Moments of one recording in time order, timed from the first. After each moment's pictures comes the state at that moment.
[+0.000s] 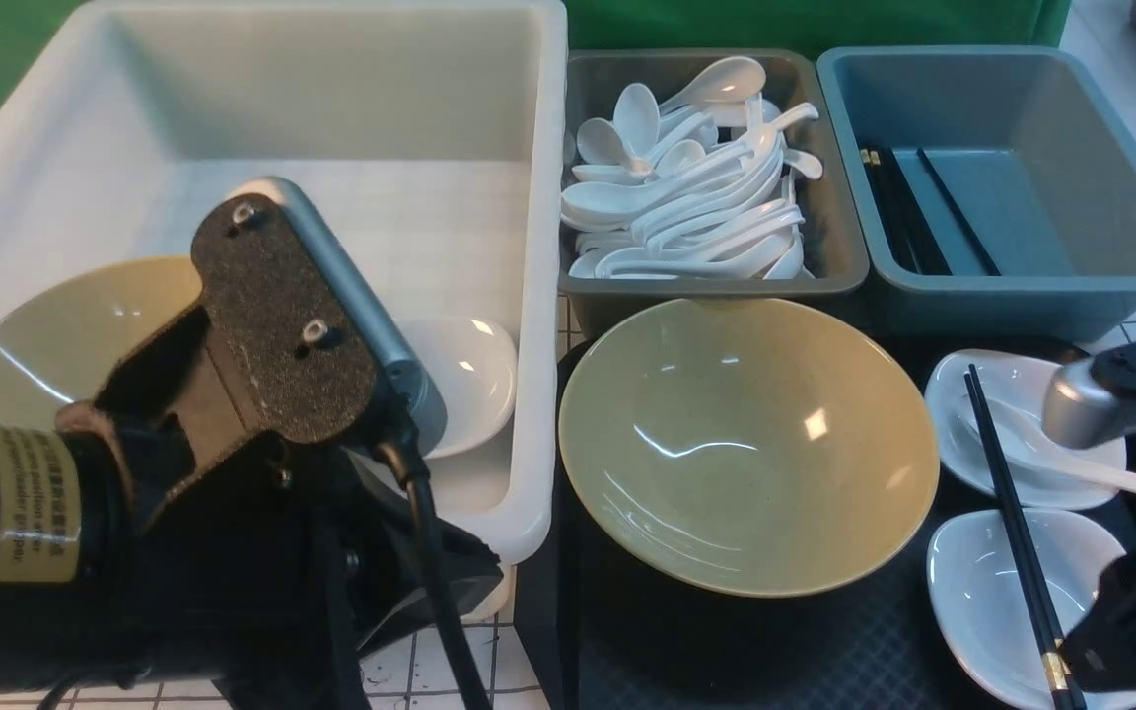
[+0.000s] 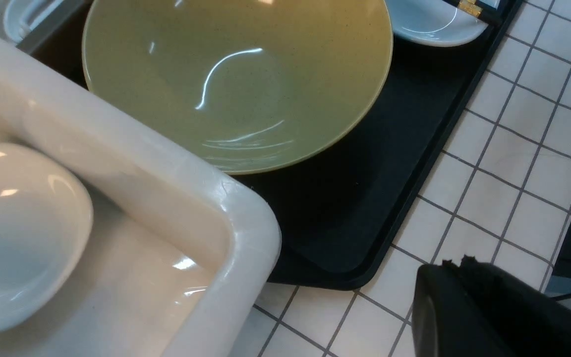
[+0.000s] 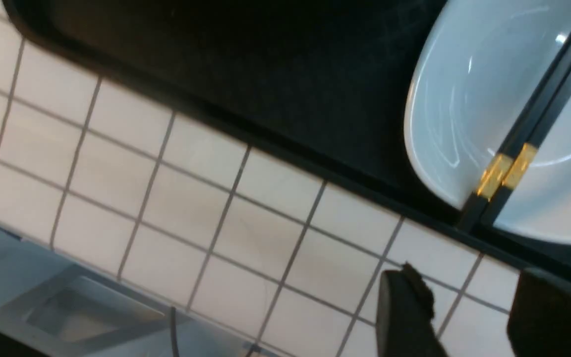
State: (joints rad) right arm 0.38 1.11 -0.85 0.11 1.03 0.08; left arm -0.88 0.94 -0.91 -0.11 0.81 0.32
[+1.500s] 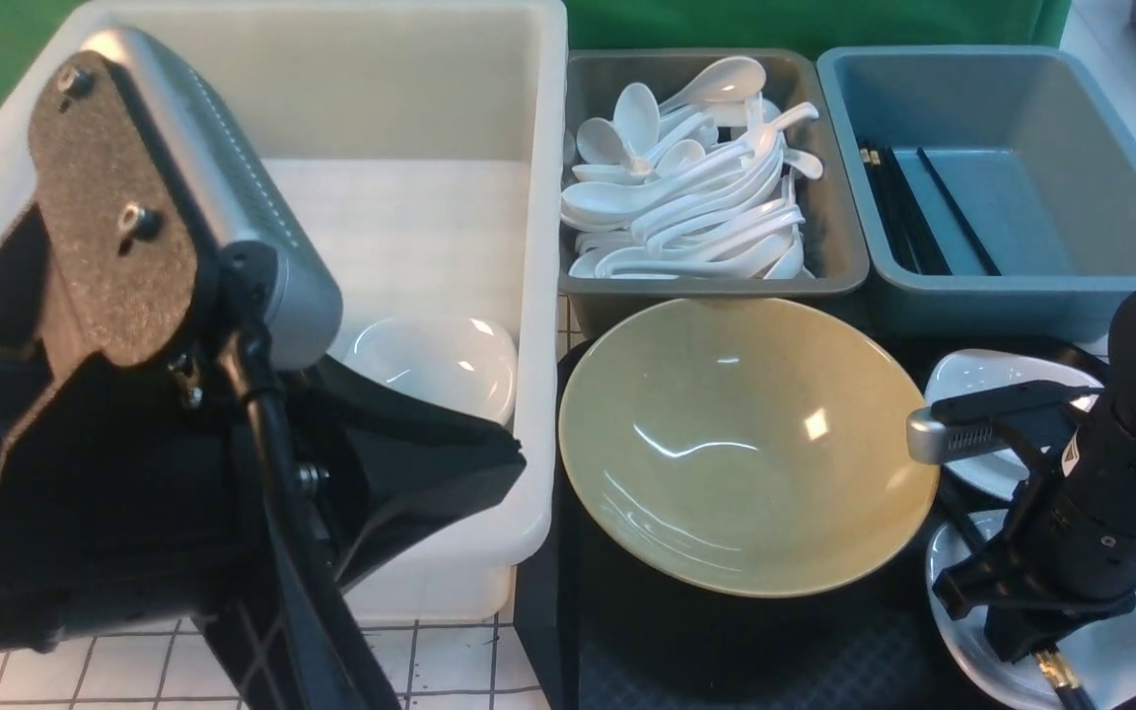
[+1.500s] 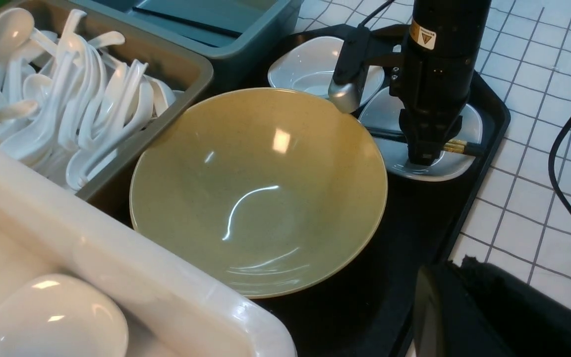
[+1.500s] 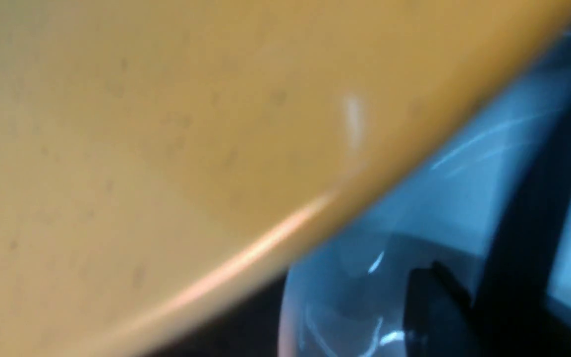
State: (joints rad) right arm 0.26 1.62 -0.86 0.07 0.77 0.02; left arm -0.88 0.86 -0.91 -0.14 0.64 0.36
